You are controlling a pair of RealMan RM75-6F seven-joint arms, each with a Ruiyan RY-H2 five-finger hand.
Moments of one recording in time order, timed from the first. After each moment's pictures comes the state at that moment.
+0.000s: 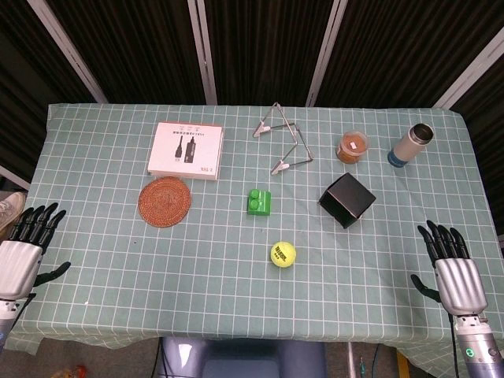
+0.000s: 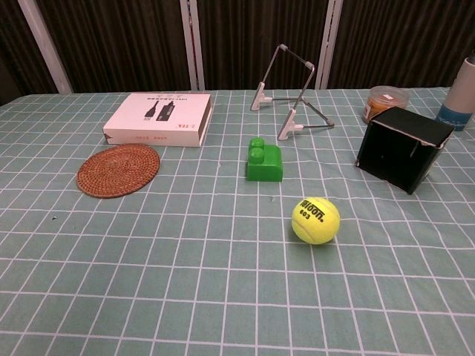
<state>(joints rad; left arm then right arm) -0.16 -1.24 -0.02 -1.34 1.65 1.60 -0.04 0.11 -1.17 0.03 -1.55 -1.55 1.46 -0.05</state>
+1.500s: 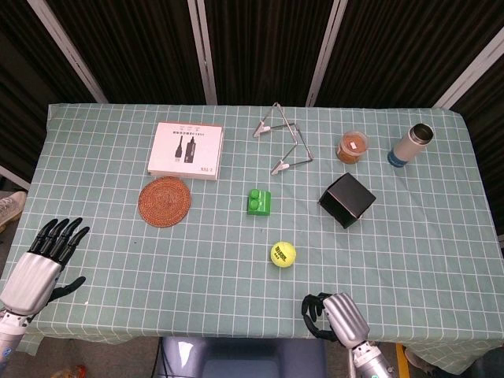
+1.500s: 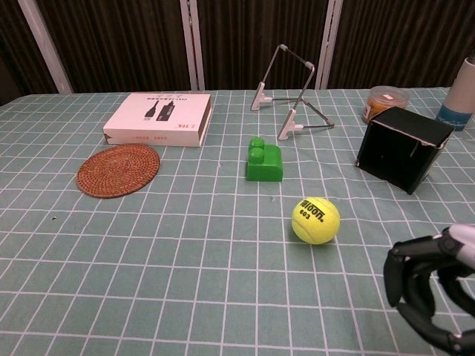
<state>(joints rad) -0.16 -1.21 0.04 -1.40 1.79 1.63 0.00 0.16 -1.51 -0.12 -1.72 -1.71 1.26 0.02</state>
